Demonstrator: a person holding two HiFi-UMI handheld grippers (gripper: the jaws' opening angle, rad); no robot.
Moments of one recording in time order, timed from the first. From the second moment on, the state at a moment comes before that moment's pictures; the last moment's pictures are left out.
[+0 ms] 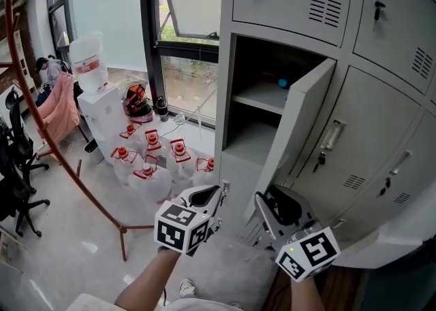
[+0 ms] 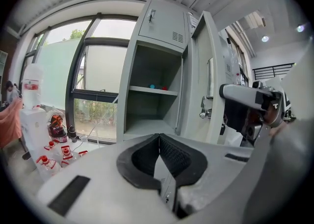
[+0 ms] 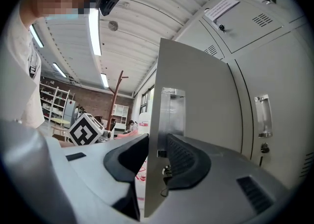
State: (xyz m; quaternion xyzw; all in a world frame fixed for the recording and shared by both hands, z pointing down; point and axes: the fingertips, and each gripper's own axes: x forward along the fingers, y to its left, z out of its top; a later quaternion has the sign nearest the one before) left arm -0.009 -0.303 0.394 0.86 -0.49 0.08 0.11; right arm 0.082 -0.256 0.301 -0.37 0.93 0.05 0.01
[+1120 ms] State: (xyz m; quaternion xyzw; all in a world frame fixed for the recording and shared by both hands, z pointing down) left arm -0.108 -0.330 0.400 0.90 -0.42 0.07 0.10; right arm -0.008 -0.348 0.308 -0.56 0.83 0.05 0.00
